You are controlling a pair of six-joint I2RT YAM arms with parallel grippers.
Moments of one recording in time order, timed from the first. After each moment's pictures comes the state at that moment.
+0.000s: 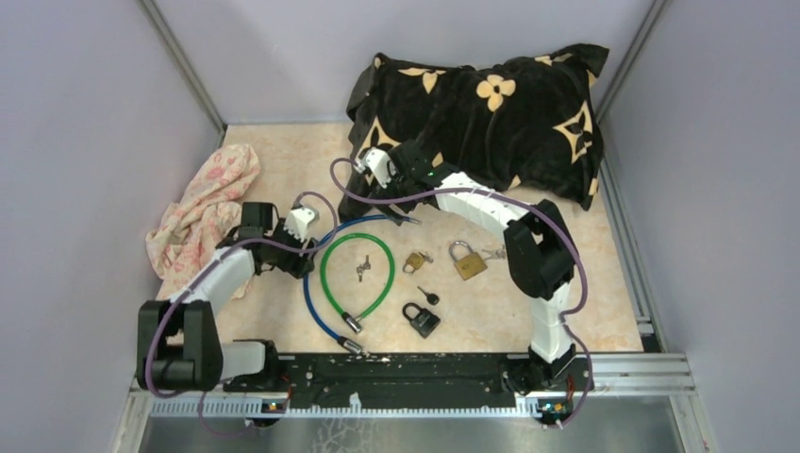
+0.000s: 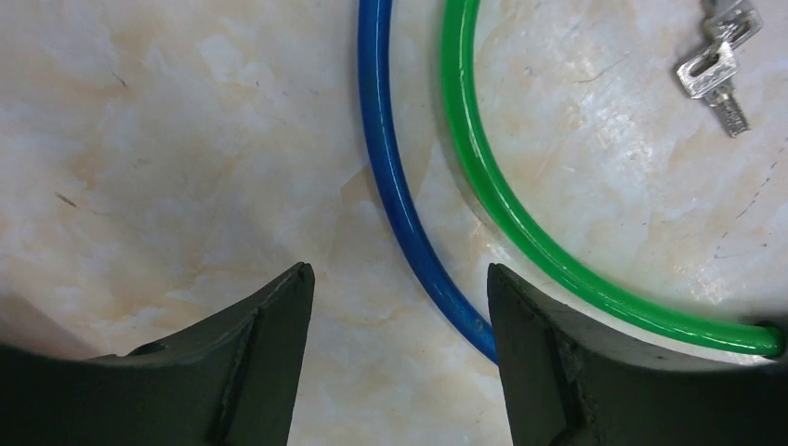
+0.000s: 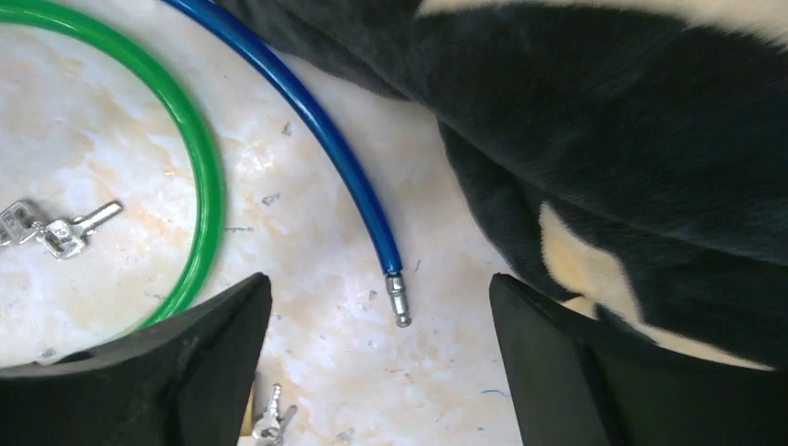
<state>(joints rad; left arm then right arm) -0.04 1.24 0.62 -0.35 0.36 0.52 0.71 1.95 1.59 -0.47 -0.09 -0.40</state>
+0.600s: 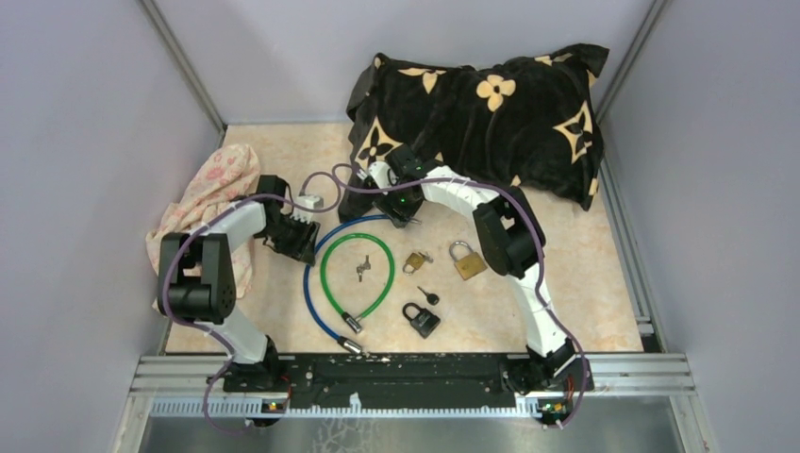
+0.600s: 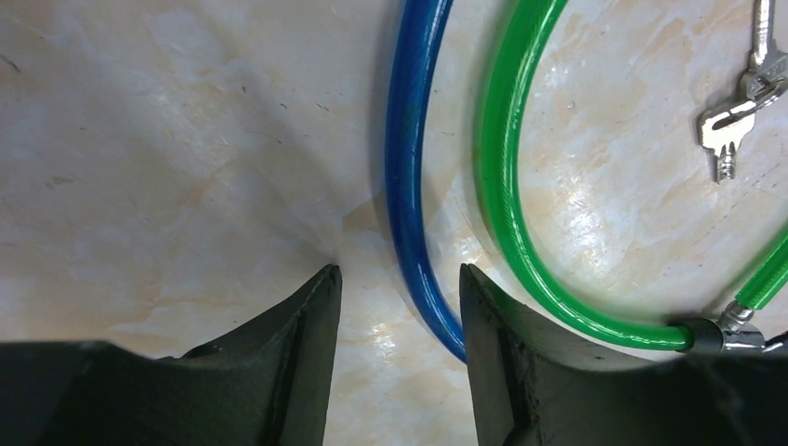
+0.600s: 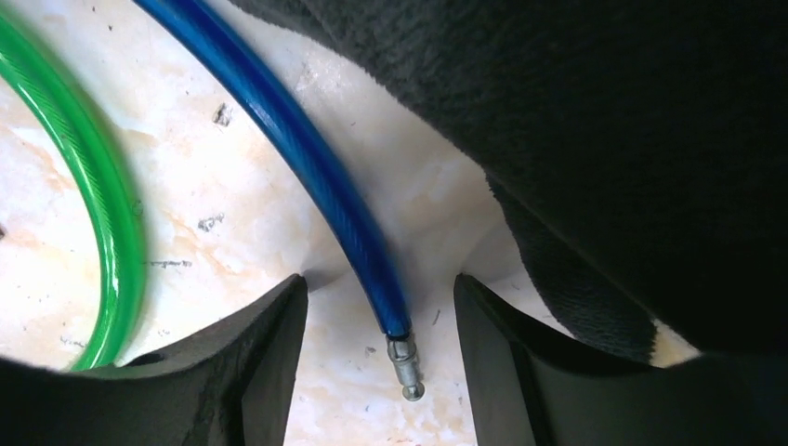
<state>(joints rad) -0.06 1.67 0.99 -0.67 0.31 0.38 0.65 2.25 1.80 -0.63 -0.16 -0.37</state>
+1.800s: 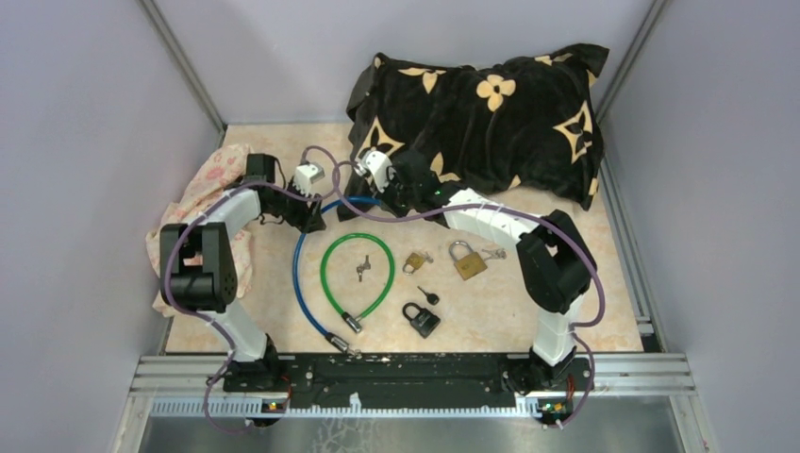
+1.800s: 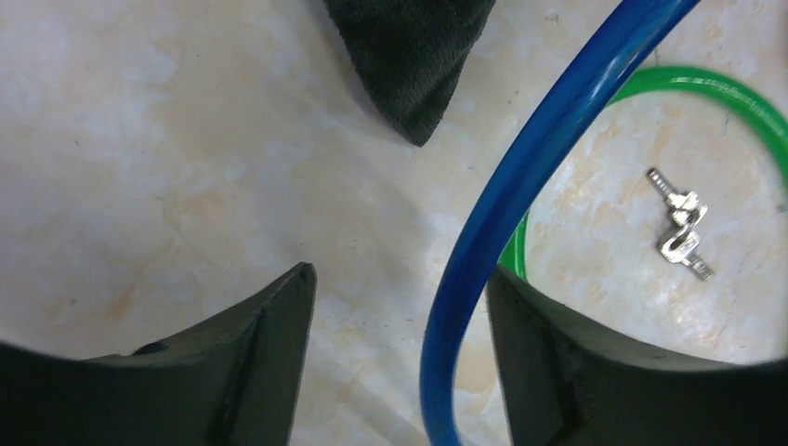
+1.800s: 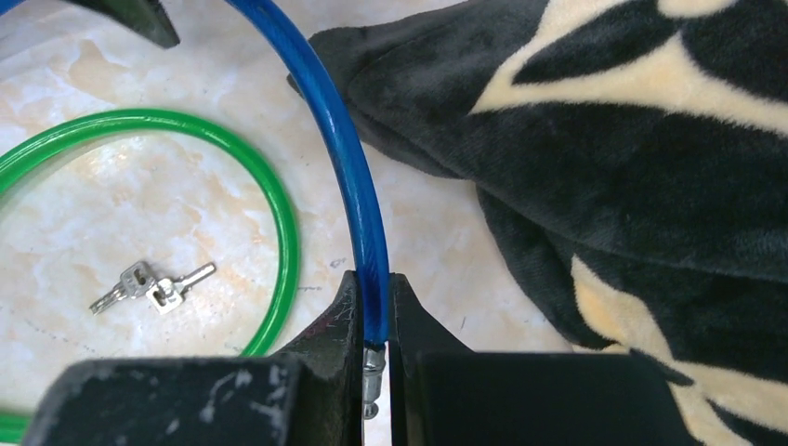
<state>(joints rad) 0.00 1.73 1.12 -0.44 0.61 0.59 0.74 1.86 1.41 -0.18 -0.15 -0.30</state>
